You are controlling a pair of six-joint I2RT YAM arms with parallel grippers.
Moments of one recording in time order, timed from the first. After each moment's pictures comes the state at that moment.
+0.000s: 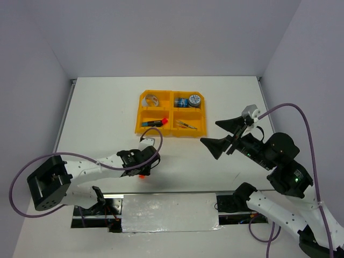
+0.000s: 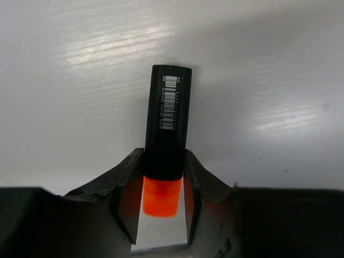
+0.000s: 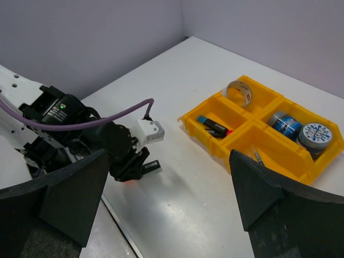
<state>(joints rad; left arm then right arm) -0.96 1.32 0.64 -0.49 -0.38 -0.74 0.70 0.55 1.02 -0.44 -0.15 0.15</state>
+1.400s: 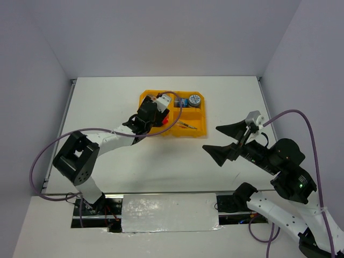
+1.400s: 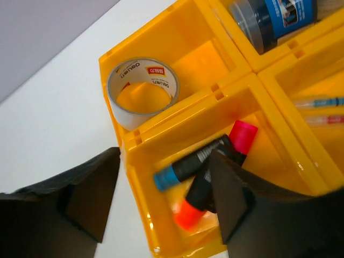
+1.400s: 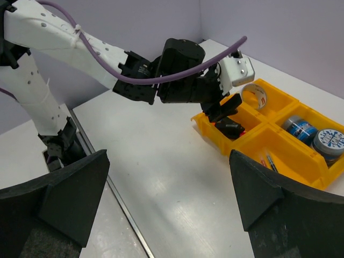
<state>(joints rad) -0.62 1.67 0.99 0.27 -0.36 0.28 0.70 0.48 1.00 -0.46 -0.23 0.16</state>
